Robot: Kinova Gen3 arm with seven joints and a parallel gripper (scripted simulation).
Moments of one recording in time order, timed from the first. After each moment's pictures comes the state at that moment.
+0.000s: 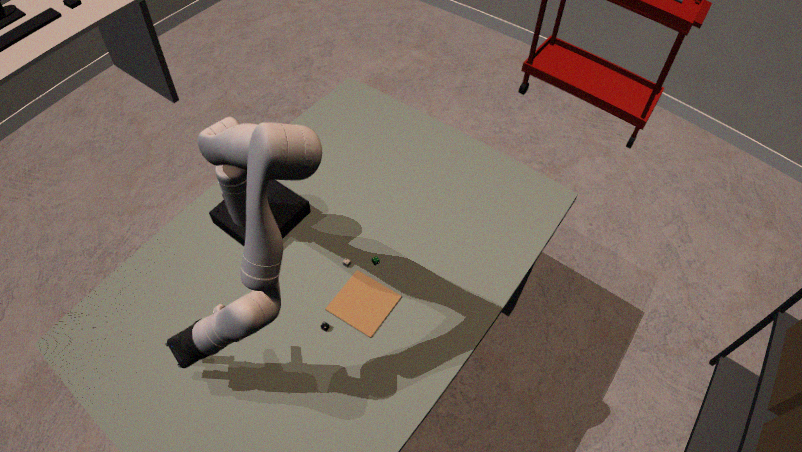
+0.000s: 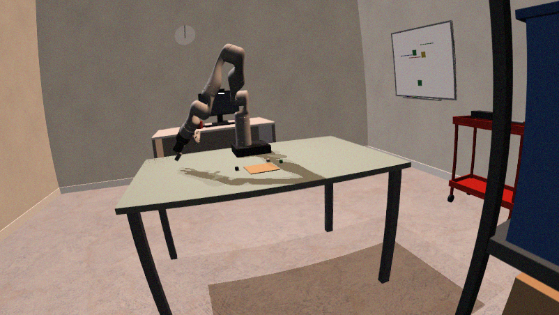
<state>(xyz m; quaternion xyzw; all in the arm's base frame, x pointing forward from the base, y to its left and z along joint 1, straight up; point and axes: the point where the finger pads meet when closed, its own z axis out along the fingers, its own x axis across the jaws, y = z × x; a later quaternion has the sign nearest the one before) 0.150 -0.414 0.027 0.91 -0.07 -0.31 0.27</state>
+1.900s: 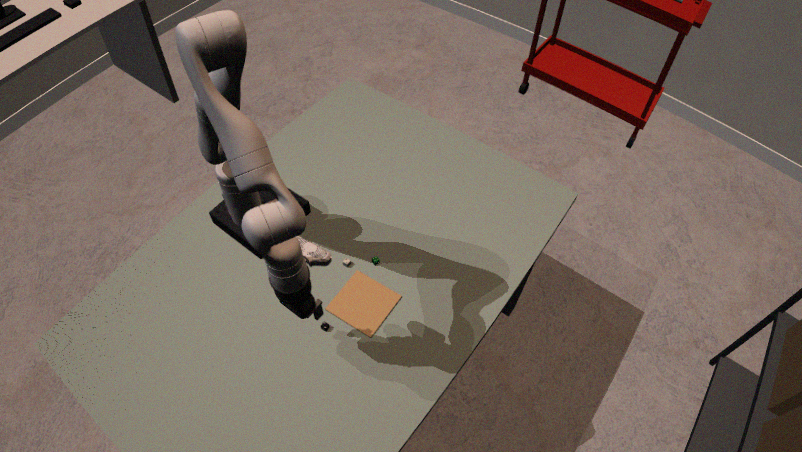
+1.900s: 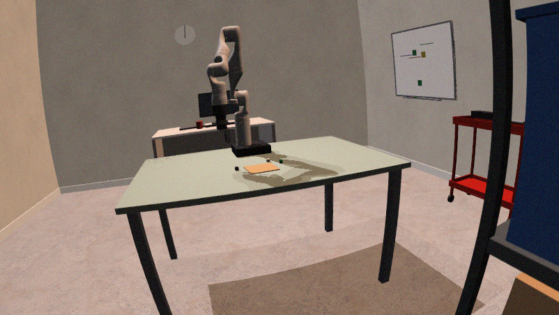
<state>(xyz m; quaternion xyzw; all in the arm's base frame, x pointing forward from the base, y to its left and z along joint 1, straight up) 0.367 -0.167 0.110 1.00 -0.04 0.00 0.00</state>
